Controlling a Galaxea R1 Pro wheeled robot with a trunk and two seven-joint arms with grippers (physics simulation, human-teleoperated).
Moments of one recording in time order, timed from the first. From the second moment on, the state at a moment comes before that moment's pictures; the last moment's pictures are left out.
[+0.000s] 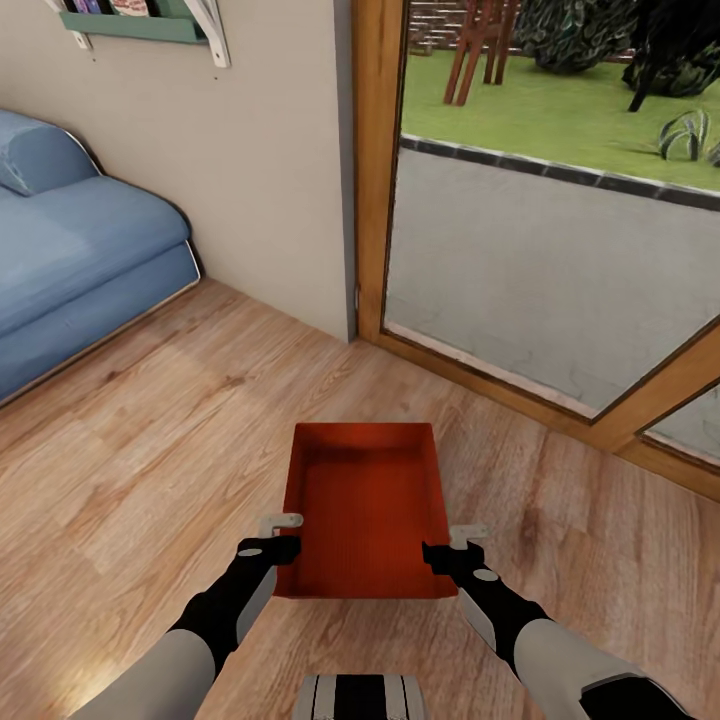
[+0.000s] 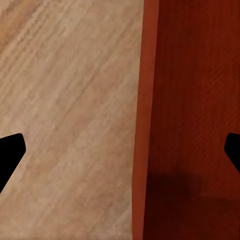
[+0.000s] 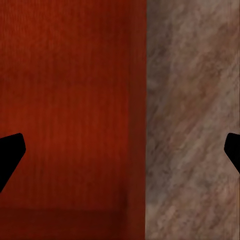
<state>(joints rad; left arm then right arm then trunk) -0.64 -0.09 -0.18 -0.56 0.19 0.26 0.27 -0.73 0.05 0.20 -0.21 -0.17 -0.09 -0.07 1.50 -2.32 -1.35</state>
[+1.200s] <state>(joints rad) -0.64 -0.09 -0.19 -0.56 0.22 0.25 0.24 -0.73 0.06 0.20 -0.22 -0.17 -0.10 -0.06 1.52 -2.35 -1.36</state>
